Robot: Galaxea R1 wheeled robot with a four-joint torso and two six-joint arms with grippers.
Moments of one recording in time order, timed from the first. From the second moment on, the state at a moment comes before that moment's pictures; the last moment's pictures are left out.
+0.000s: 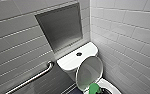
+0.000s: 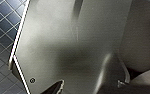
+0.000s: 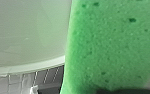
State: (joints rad) left arm 1.41 2.98 -2.56 0.87 0.04 -0.74; right arm -0.77 2.68 -1.96 -0.39 -0.01 0.88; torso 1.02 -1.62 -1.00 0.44
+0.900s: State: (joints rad) left arm 1.41 2.97 -2.56 0.87 0.04 -0.74; right arm -0.82 2.73 -2.05 -0.38 0.08 0.89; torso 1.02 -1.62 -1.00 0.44
